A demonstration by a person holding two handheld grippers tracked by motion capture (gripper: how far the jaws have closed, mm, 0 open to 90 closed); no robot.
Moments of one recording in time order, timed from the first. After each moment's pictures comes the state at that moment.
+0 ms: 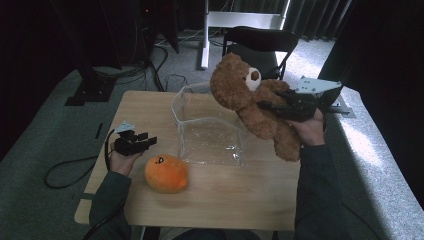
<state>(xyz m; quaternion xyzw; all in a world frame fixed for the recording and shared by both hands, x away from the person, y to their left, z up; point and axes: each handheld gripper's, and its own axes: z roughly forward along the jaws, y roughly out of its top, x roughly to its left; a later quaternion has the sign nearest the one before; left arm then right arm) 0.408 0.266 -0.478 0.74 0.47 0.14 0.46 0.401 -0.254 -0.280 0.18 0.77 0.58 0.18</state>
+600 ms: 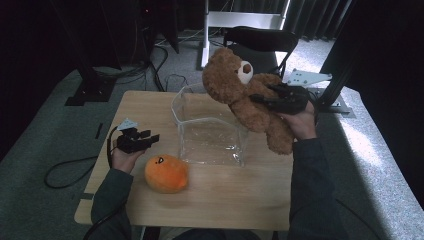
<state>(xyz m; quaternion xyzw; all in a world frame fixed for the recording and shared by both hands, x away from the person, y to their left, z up) 0.413 0.259 -0.471 0.74 0.46 0.15 0.46 0.418 -0.235 -0.274 0.17 0.77 0.59 0.18</state>
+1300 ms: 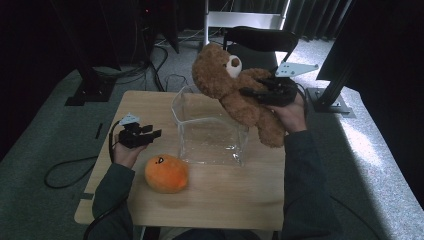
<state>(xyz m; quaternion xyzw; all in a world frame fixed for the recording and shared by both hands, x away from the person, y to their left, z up) 0.423 0.252 -0.457 0.75 0.45 0.16 0.47 0.438 -0.211 -0.267 0.17 0.77 0.59 0.16</state>
